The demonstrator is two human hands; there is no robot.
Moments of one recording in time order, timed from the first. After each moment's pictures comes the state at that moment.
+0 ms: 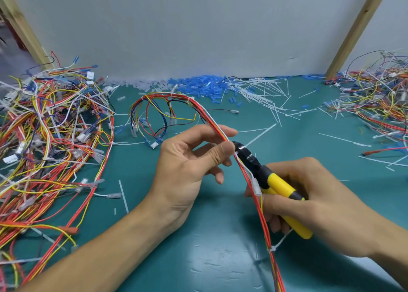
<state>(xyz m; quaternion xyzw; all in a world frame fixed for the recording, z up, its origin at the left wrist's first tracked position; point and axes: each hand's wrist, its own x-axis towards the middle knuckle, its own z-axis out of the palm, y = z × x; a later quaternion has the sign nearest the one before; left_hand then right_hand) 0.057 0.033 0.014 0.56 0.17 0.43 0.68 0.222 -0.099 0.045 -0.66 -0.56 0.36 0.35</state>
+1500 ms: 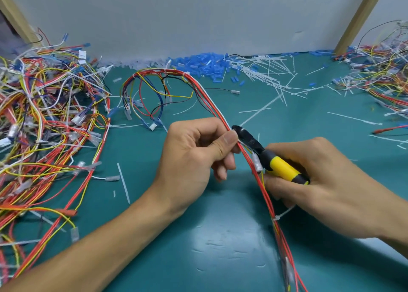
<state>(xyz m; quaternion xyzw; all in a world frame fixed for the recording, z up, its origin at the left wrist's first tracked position) 0.055 0.025 0.011 0.66 0.20 0.39 0.61 0.225 -0.100 0.043 -0.67 -0.66 0.23 0.27</state>
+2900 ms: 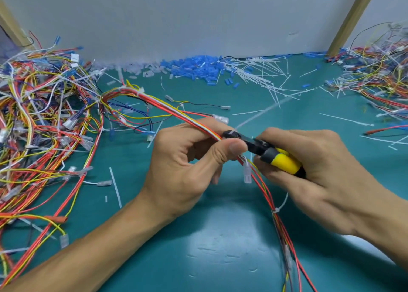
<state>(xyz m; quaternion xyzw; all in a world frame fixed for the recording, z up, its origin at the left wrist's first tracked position) 0.056 0.022 0.012 0.74 0.13 0.47 0.47 0.233 -0.096 0.038 -0.65 -0.70 0.07 0.28</state>
